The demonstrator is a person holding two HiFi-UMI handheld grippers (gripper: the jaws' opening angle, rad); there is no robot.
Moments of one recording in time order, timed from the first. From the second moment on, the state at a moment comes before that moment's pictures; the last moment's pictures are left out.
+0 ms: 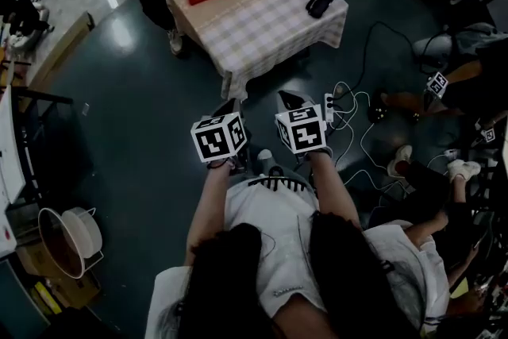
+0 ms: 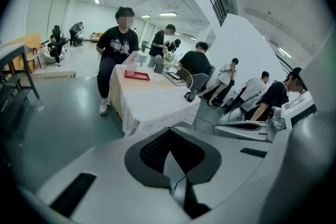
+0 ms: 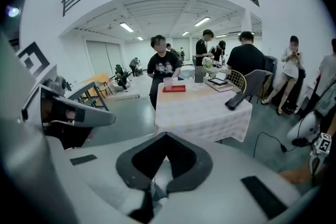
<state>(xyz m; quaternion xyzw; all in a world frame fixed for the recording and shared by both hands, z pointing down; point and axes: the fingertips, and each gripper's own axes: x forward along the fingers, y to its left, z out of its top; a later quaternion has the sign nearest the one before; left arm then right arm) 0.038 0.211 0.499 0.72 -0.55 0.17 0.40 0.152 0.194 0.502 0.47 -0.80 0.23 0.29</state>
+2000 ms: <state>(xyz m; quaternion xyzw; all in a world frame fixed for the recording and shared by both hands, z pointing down) -0.070 0.006 0.504 0.71 -0.56 0.16 0.40 0.041 -0.007 0.488 0.43 -0.83 0.24 0.25</state>
